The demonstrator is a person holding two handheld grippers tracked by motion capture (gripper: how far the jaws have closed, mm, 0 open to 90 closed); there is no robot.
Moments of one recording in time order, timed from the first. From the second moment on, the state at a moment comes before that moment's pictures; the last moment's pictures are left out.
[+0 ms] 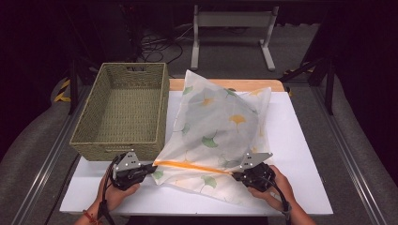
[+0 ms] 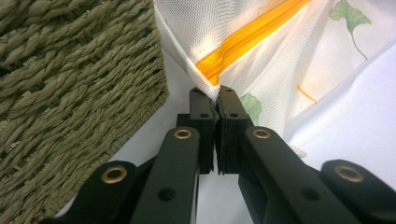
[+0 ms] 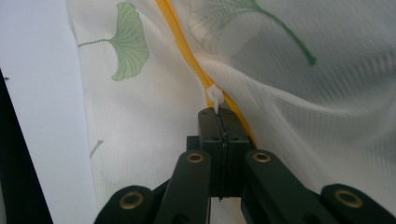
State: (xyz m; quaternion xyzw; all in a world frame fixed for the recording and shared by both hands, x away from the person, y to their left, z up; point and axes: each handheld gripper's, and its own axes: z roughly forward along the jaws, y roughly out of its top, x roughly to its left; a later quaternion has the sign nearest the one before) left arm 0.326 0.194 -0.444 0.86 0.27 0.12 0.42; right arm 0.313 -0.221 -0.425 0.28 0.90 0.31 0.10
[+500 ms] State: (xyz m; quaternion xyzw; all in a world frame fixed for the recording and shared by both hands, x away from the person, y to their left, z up) left arm 0.325 0.202 -0.444 0.86 0.27 0.13 0.42; right arm 0.303 -0.241 -0.429 0.29 0.90 0.30 0.10
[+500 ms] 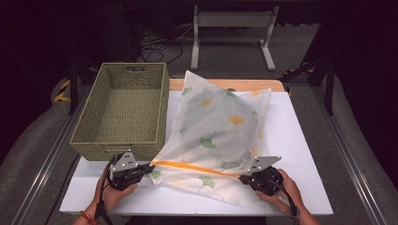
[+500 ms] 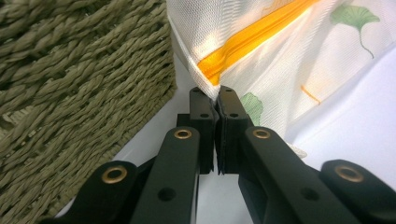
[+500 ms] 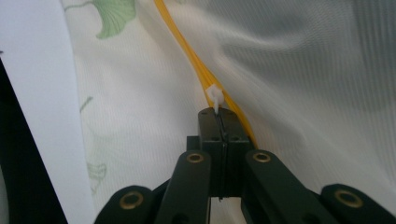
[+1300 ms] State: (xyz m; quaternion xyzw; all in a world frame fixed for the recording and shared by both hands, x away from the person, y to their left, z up) left arm 0.321 0.208 -0.445 0.86 0.28 0.13 0.41; right arm 0.290 -0.279 -0.434 0.33 0.89 0.29 0.11
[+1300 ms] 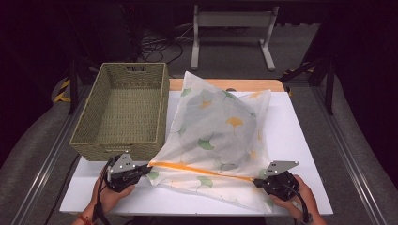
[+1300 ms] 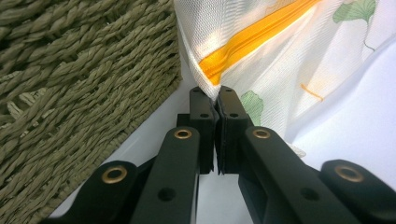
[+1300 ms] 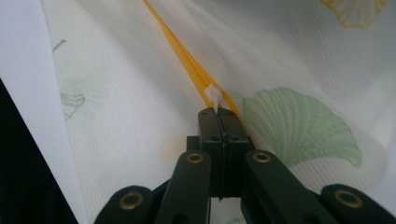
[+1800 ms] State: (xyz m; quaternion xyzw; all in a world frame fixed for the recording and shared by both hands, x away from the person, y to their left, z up) left arm 0.321 0.218 -0.445 0.85 0.28 0.14 0.41; right arm 0.281 -0.299 -0.433 0.35 0.88 0.29 0.12
